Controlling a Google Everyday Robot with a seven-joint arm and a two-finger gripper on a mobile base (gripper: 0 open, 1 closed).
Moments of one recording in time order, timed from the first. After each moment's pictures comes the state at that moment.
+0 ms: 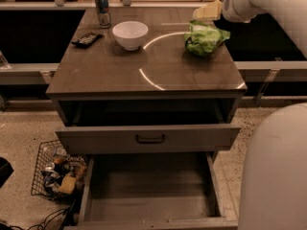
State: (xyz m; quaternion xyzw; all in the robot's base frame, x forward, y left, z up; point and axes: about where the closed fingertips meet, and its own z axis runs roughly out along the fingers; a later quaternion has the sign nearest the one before) arm 0.826 -0.240 0.938 -0.02 0.89 0.07 0.46
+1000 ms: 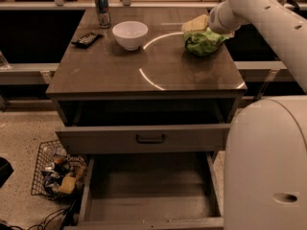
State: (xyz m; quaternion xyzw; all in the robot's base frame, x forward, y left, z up) arm 0.842 -0.207 0.880 -0.02 0.91 0.10 0.40
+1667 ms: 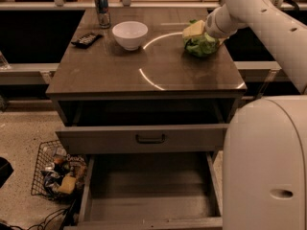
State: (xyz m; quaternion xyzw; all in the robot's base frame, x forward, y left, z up) arm 0.838 -0.194 0.855 -0.03 0.92 0.11 0.37
